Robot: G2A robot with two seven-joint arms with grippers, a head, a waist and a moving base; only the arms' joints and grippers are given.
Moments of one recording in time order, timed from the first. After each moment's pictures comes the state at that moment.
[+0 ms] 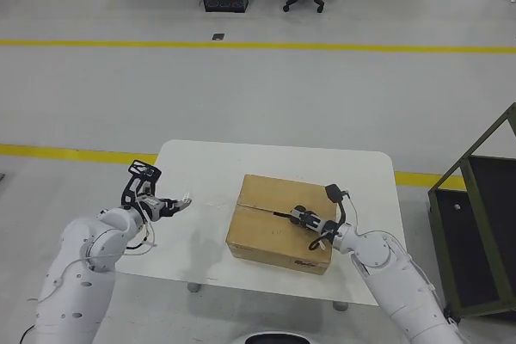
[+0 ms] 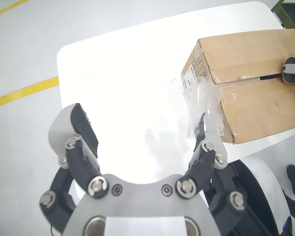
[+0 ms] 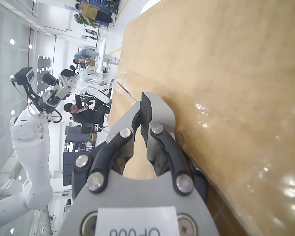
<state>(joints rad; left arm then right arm) 1.14 -1.15 -1.53 -1.56 1.02 -0.40 -0.77 -1.04 -1.24 1.12 -1.10 -0.10 -0.28 0.56</state>
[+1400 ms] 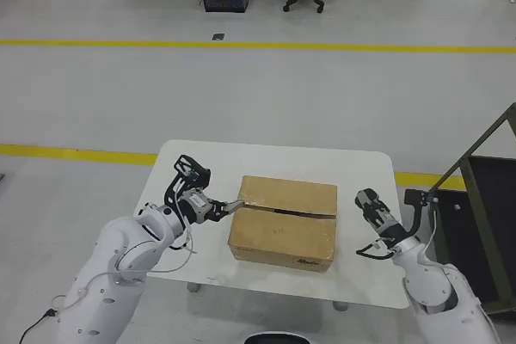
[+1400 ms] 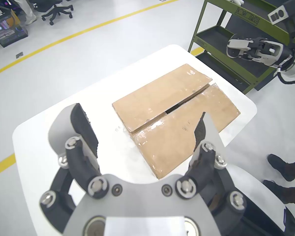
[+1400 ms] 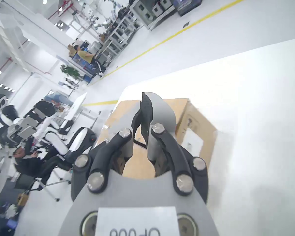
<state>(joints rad) 1.15 -1.15 -1.31 -1.79 0.97 -0.43 -0.57 -1.49 -1.15 1.56 -1.65 -0.49 -0.28 0.16</state>
